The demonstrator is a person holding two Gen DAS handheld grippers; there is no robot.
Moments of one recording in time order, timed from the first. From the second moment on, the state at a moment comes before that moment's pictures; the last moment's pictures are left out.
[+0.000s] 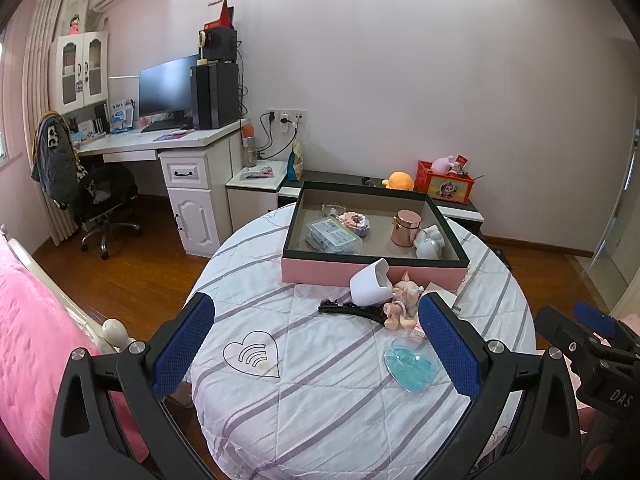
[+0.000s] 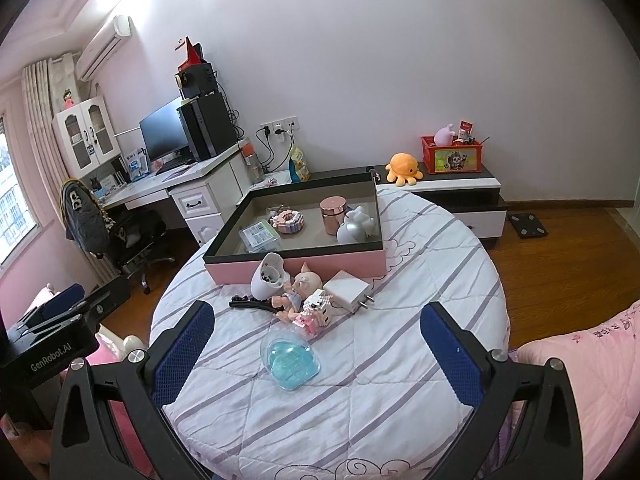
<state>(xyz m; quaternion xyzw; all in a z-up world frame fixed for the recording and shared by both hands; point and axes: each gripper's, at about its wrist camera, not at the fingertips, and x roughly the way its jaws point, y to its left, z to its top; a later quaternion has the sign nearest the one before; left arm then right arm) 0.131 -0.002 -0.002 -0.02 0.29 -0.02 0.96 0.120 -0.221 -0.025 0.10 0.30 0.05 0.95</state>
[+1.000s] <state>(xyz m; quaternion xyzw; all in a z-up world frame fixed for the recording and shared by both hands) 0.153 0.015 -0.057 -0.03 0.34 -0.01 0.94 0.167 -0.193 -0.108 0.03 0.42 0.06 0.91</state>
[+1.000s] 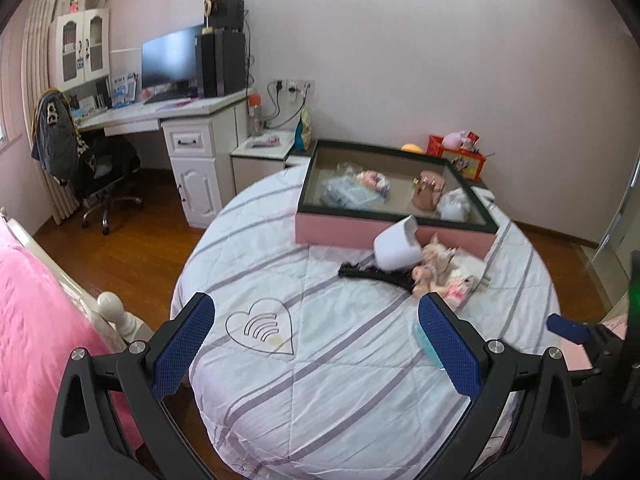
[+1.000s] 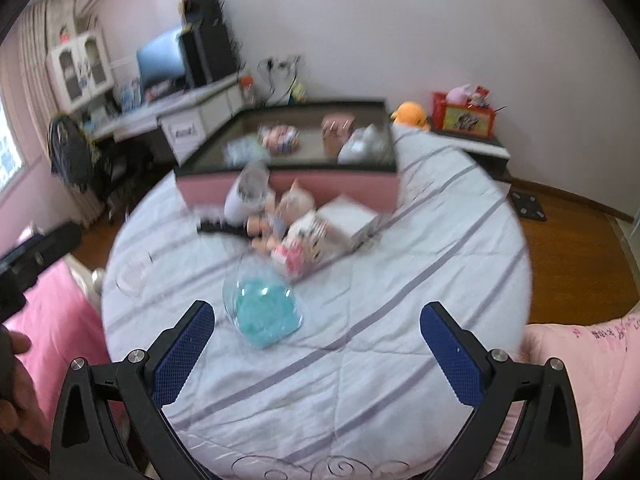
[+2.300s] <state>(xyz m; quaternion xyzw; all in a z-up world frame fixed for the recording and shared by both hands) 0.318 -0.047 -0.143 -0.13 0.46 -0.16 0.87 0.208 -0.226 -0.145 0.03 0.44 0.09 0.89</state>
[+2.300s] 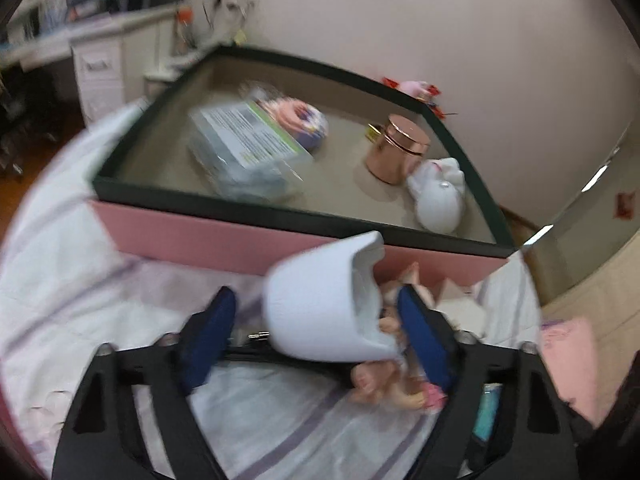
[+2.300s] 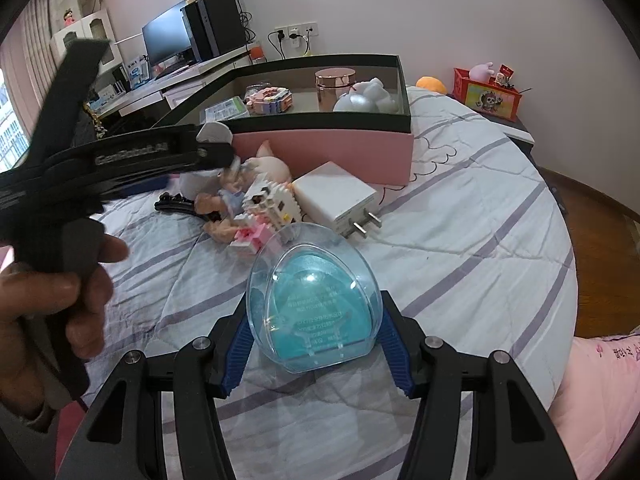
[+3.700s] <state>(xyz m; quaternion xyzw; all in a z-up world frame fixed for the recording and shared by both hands) 0.341 -0.020 -0.031 -0.04 0.34 -0.15 0.93 0.309 -0.220 -0.041 0.02 0.35 0.12 0.93</state>
